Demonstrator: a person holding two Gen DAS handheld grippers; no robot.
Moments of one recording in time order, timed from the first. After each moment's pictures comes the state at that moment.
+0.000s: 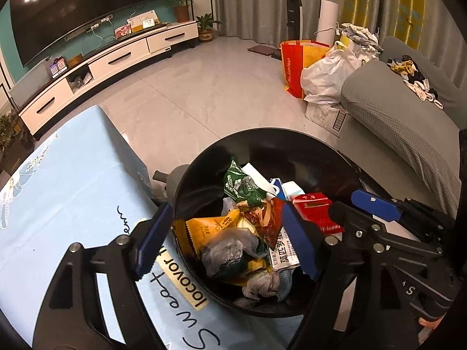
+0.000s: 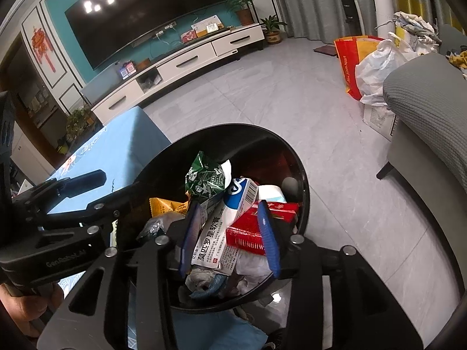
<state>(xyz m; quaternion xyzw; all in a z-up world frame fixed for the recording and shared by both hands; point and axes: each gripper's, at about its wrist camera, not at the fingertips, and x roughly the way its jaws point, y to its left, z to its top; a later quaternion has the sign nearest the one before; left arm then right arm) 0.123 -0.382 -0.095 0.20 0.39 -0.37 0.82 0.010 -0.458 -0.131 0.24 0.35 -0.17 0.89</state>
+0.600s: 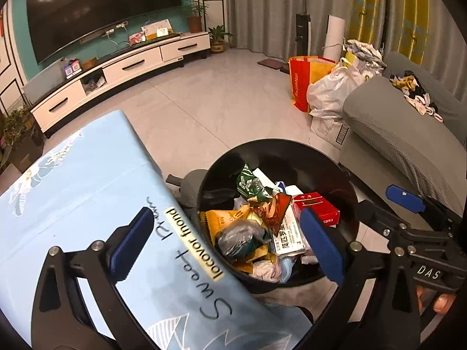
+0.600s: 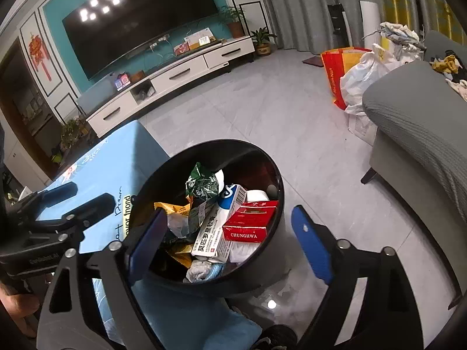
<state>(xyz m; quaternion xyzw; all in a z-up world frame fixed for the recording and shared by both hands) 0.105 -0.332 -0.057 0.18 0.37 -0.36 0.84 -0.025 -0.446 -0.091 0.23 0.33 -0.20 0.89</state>
